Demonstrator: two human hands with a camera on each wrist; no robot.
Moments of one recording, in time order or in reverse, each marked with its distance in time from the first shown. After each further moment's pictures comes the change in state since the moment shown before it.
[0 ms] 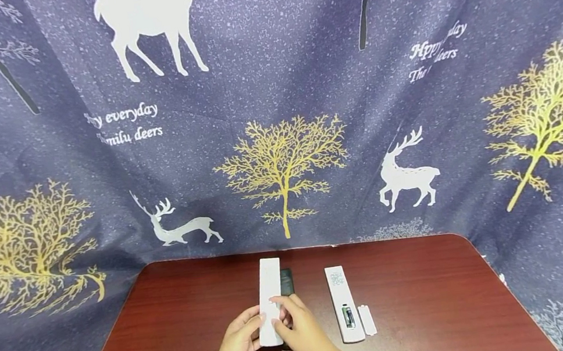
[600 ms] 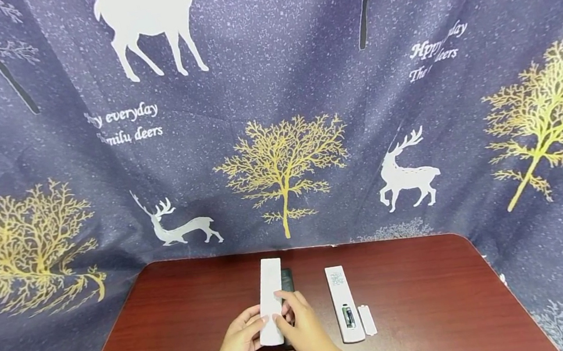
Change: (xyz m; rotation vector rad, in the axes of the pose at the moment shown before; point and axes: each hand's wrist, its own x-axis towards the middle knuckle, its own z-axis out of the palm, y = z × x) left_hand 0.001 -0.002 -0.001 0.031 -0.003 0.002; right_hand 0.002 0.001 -0.002 0.010 0.050 0.033
